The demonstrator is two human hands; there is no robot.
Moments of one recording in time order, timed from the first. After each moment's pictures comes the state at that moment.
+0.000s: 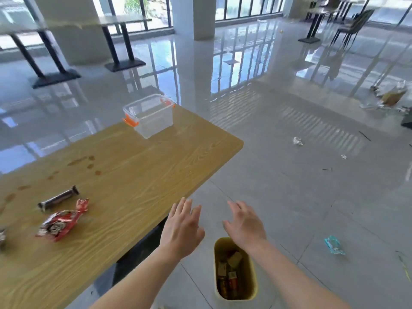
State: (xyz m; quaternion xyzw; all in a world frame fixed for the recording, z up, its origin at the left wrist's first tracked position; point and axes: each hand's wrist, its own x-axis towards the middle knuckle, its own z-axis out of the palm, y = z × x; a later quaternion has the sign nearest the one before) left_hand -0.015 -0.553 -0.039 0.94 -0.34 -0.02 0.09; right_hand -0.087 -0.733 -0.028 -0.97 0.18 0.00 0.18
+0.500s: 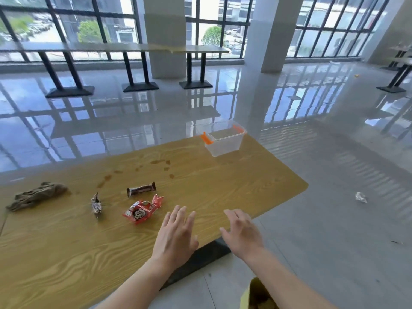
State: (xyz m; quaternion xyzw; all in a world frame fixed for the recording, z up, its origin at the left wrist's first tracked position) left_hand 0.007 -0.372 0.001 0.98 -0.18 0.05 0.10; right_hand -0.001 -0.577 0.025 -0.98 -0.01 0.00 0.19
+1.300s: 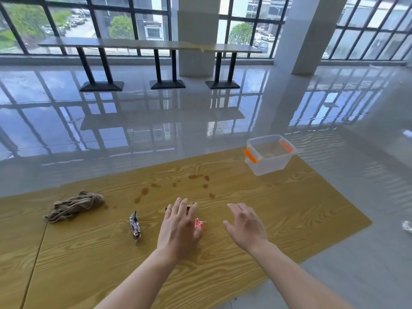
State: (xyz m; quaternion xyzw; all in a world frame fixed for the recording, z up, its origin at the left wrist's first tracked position) left_hand 0.133 -0.229 0.011 0.99 -0.08 0.08 0.11; right_hand 0.153 -0.435 0.032 -0.98 -0.07 0.01 0.18
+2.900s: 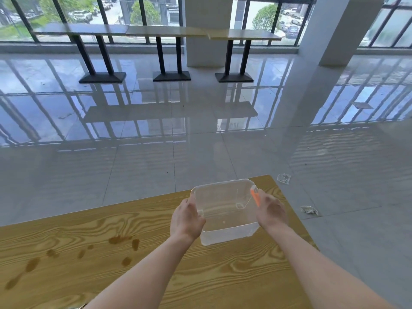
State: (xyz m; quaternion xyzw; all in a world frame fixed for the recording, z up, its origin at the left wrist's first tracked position) left_hand 0.520 -0.492 -0.008 0.94 0.12 0.00 0.32; right_hand 0.583 -0.723 -0.014 -0.98 0.00 0.00 0.18
